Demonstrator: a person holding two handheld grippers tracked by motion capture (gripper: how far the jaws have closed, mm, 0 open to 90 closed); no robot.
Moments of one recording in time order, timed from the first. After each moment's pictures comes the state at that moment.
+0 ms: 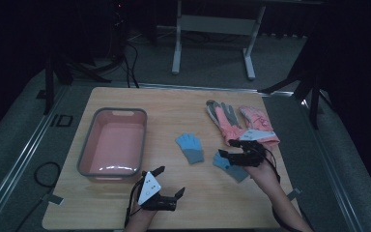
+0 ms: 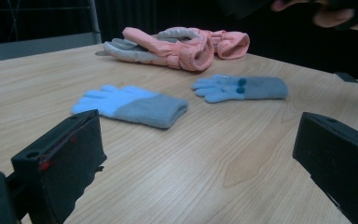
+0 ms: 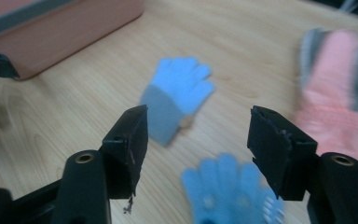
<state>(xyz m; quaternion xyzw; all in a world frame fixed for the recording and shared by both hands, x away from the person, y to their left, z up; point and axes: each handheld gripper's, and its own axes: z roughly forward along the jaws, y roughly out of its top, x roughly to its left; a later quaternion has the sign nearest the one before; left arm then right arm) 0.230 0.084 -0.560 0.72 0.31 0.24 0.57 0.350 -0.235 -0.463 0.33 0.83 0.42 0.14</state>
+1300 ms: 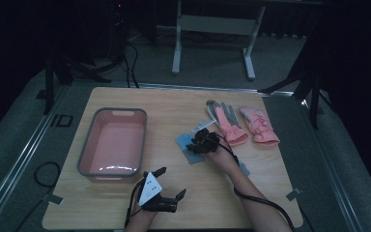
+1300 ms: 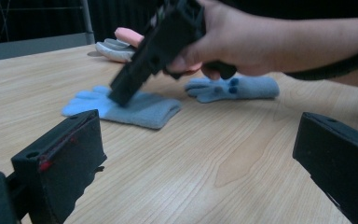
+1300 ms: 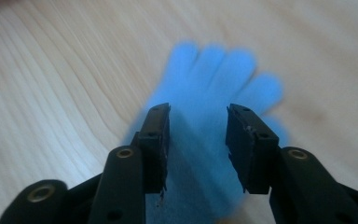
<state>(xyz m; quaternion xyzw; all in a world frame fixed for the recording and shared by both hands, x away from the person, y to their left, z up) 0.229 0.083 -0.560 0.72 0.30 0.23 0.58 0.432 -0.124 -0.537 0.28 0.90 0.32 0.10</state>
